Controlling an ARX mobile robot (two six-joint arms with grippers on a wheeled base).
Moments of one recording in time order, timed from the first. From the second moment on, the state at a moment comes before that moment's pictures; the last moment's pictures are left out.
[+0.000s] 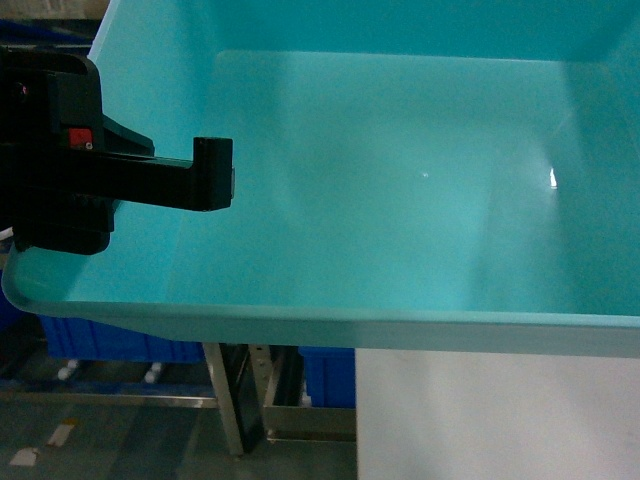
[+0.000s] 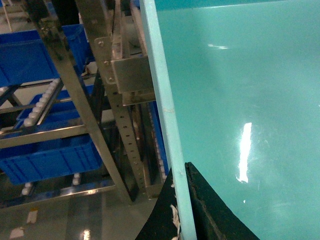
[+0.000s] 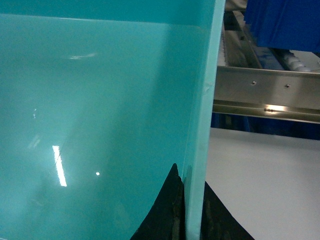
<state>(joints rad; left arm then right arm) -0.51 1.16 0.56 0.28 -0.34 -0.07 0.08 1.07 0.38 0.46 -0.11 0.03</state>
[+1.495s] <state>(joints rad) -0.51 1.16 0.56 0.28 -0.34 -0.07 0.08 1.07 0.38 0.46 -0.11 0.03</state>
